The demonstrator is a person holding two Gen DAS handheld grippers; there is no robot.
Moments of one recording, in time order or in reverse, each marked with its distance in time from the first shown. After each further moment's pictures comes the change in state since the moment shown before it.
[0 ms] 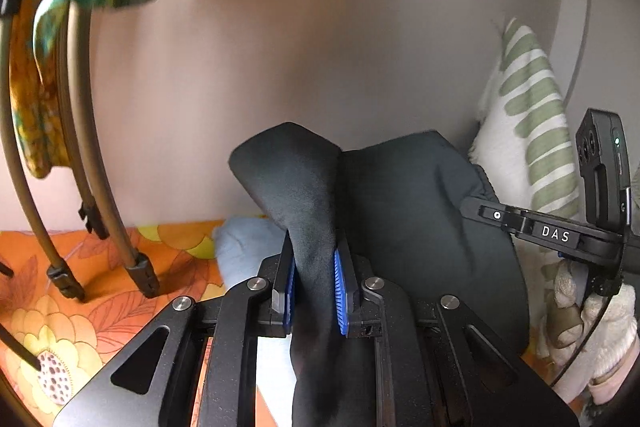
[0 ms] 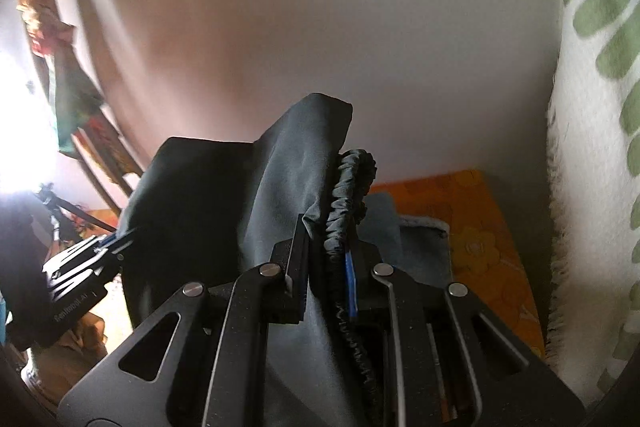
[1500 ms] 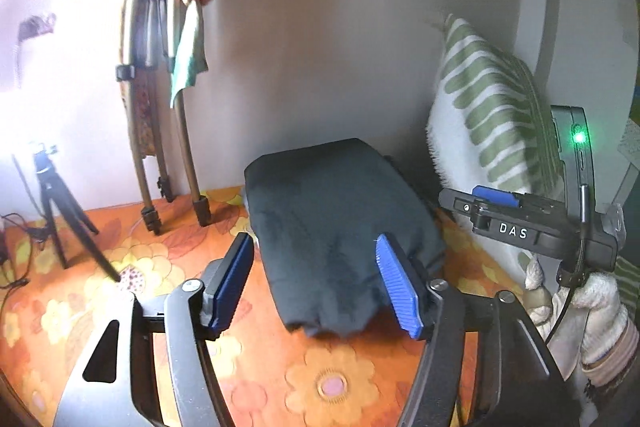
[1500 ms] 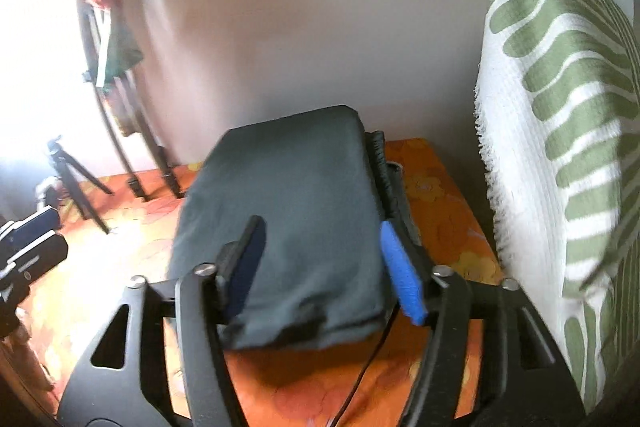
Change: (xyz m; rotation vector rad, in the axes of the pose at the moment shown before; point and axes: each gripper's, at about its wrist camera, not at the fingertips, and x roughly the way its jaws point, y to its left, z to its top) left arm -0.170 -0.060 -0.045 0.112 -0.022 0.083; right arm -0.131 0.054 -0.088 -0.032 -0.070 -0.135
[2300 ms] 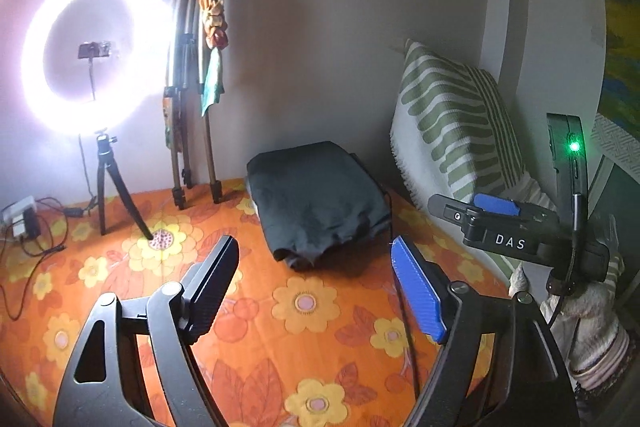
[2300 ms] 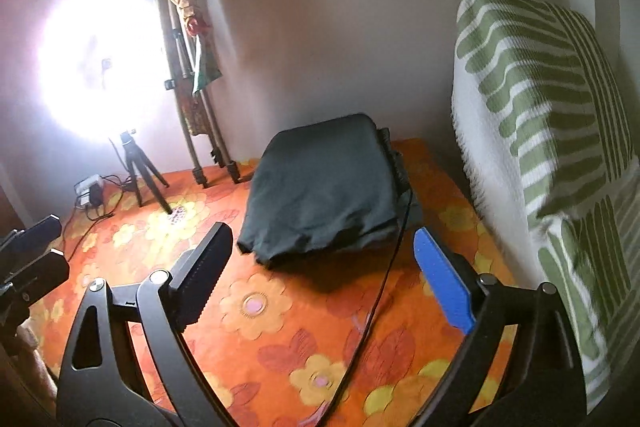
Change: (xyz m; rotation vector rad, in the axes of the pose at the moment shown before) left arm -0.138 -0.021 -0.049 0.006 -0.056 -0.016; right arm -0.150 0.047 -0.072 0.026 -0.088 0.017
